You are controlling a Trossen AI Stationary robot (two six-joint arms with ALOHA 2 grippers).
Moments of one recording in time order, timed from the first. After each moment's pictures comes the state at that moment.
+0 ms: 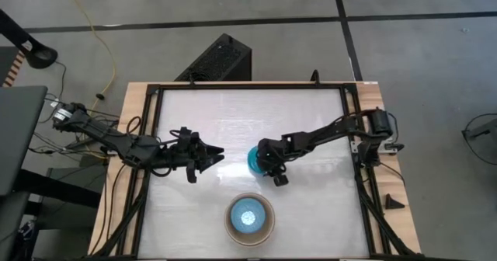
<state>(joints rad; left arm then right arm) -0.40 1.03 0.78 0.35 -0.53 -0.63 0.02 1.80 0.99 -0.18 -0.23 -0.25</state>
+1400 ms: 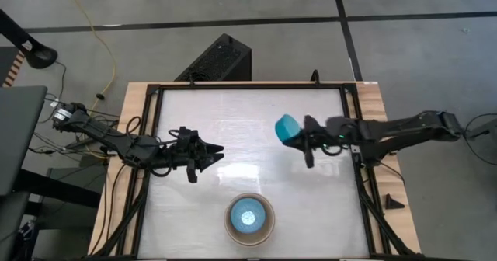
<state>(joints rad) -0.40 1.03 0.78 0.36 -0.55 -0.56 0.06 0.90 0.65 0.00 0.08 0.35</state>
